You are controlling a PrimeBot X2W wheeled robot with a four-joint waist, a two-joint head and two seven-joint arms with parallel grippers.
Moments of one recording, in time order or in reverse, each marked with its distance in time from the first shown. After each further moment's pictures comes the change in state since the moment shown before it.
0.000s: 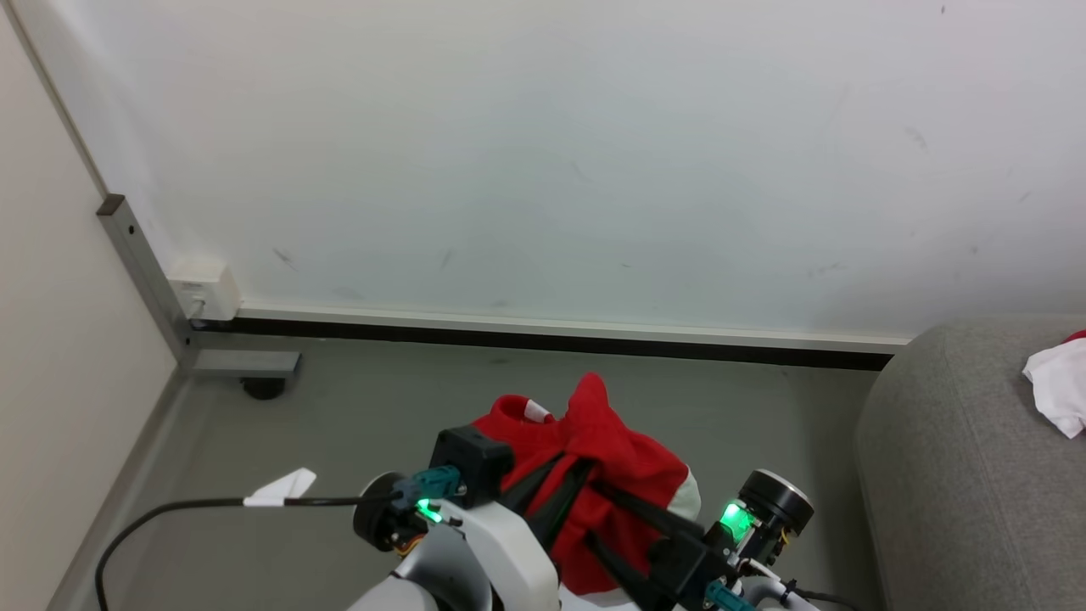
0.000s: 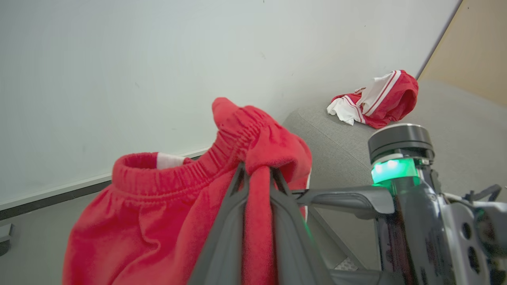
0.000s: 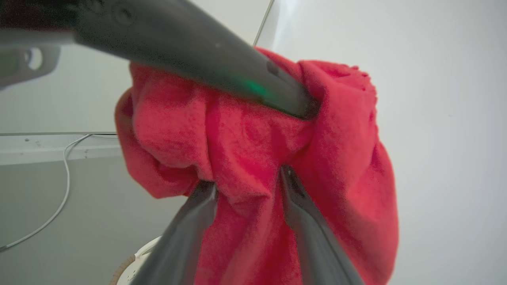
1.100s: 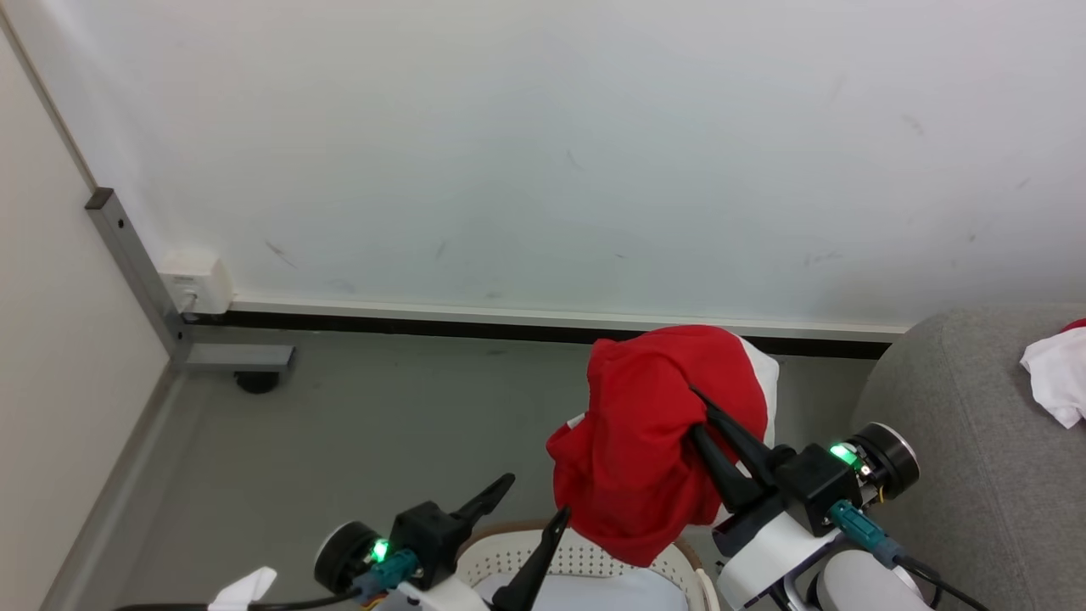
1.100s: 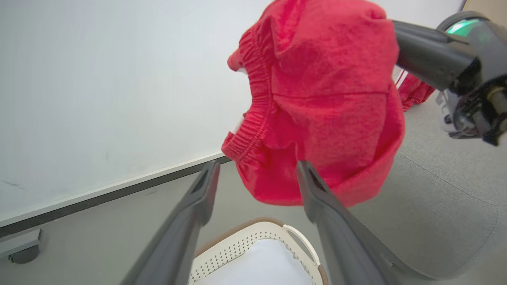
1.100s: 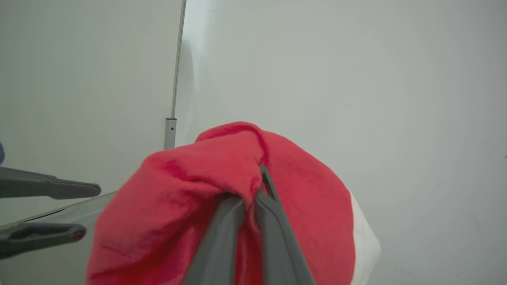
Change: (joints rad) left arm 0.073 0.052 -0.031 0.146 0.090 -0.001 -0.291; right arm 0.045 -0.012 -0.301 -0.127 0.100 0.000 0.000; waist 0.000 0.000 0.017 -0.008
